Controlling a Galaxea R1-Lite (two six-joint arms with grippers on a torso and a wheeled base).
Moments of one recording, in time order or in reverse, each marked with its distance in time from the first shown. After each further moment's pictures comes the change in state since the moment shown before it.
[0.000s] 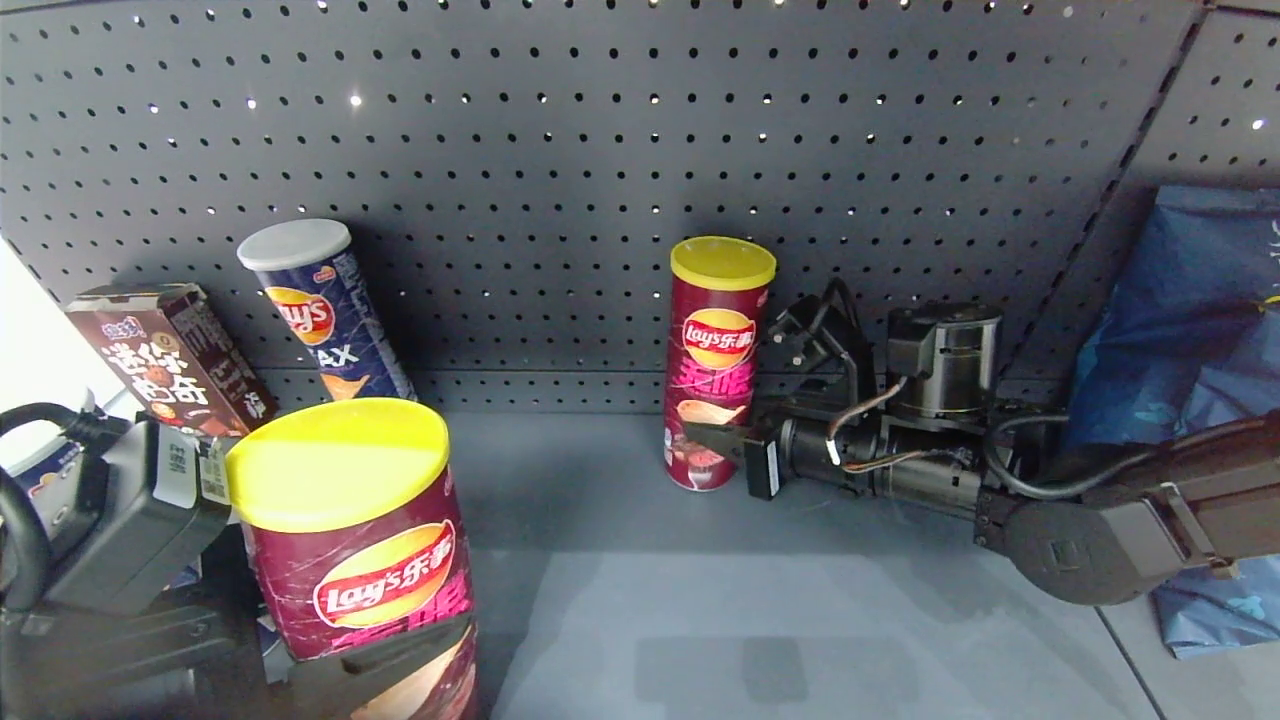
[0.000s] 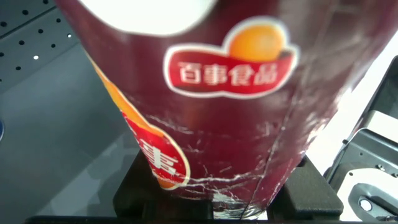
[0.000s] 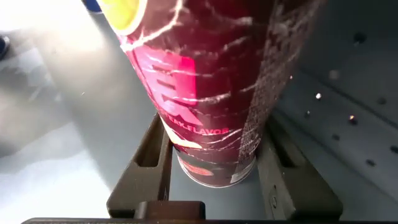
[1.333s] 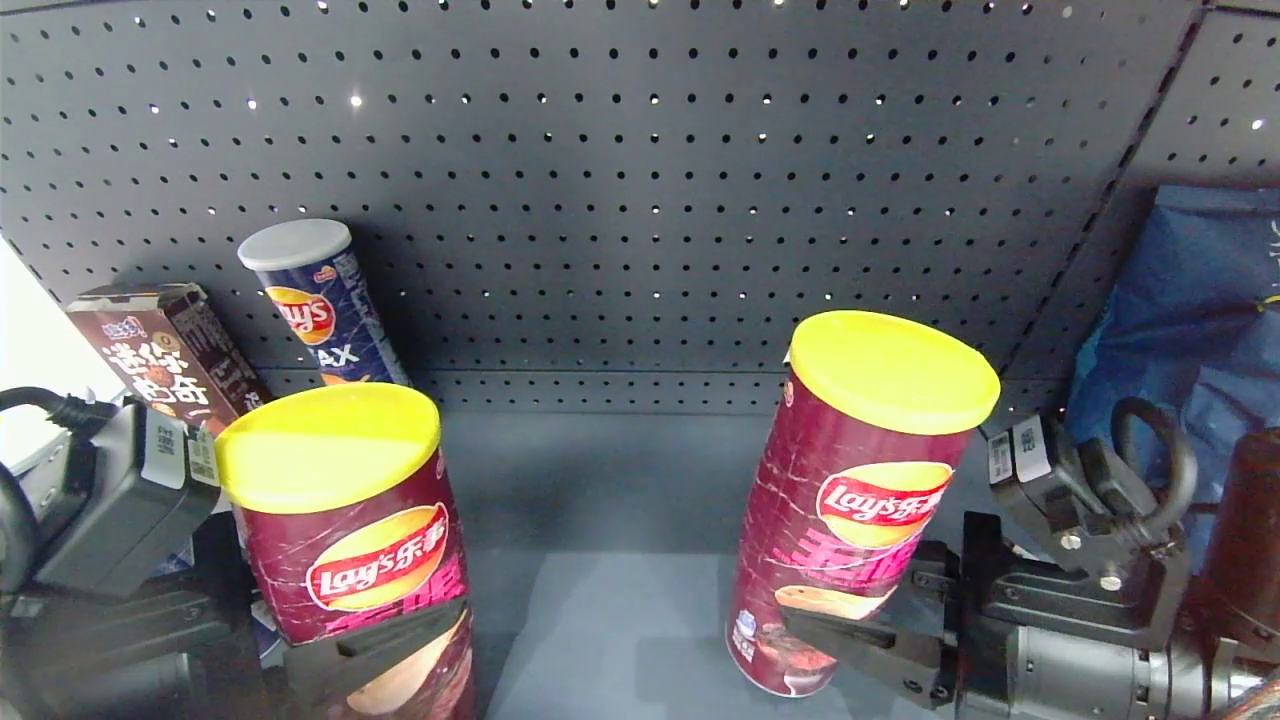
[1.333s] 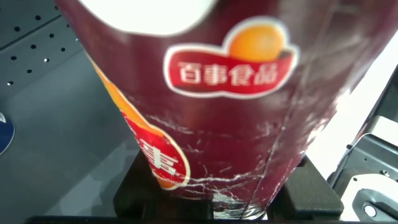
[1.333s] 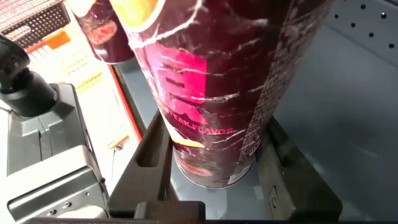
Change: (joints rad) left arm 0.019 0.000 -0.013 -0.002 -0.002 0.000; right arm 0.206 -0.494 0.510 -0.007 -0.036 0.007
